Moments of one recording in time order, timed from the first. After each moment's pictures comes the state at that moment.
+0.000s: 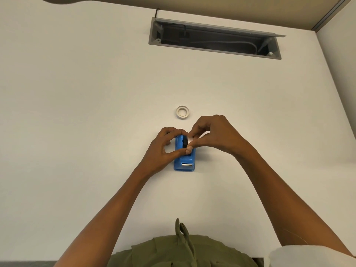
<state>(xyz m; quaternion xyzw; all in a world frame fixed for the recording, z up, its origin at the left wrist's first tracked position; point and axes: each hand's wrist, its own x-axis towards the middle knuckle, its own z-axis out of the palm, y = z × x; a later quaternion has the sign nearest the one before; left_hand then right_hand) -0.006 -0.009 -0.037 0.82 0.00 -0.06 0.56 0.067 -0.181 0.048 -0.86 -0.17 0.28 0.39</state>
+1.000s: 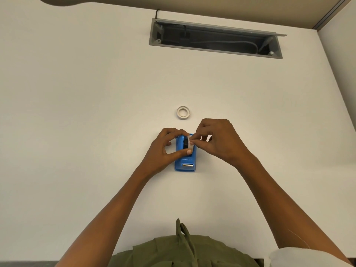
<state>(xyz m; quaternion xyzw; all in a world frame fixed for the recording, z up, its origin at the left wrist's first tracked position) -0.007 -0.013 -0.033 0.82 0.00 -0.06 0.57 0.050 -0.184 0.051 -0.91 -0.27 0.14 0.29</state>
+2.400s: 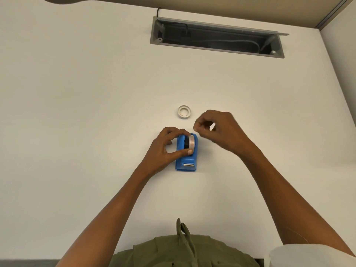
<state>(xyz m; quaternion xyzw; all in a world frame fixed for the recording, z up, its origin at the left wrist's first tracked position) -0.007 -0.011 -0.031 0.81 -0.01 -0.06 0.58 0.068 -0.185 0.050 -0.89 -0.21 0.17 0.36</state>
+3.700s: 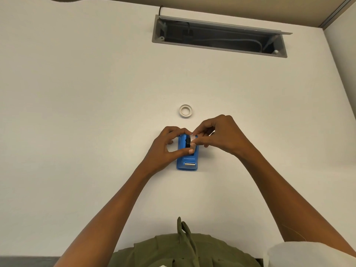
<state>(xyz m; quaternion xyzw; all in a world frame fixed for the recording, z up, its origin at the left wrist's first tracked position) -0.008 -0.011 -0.028 0.81 0.01 -0.07 0.58 0.066 -0.183 0.043 -0.88 -0.16 0.25 0.38</state>
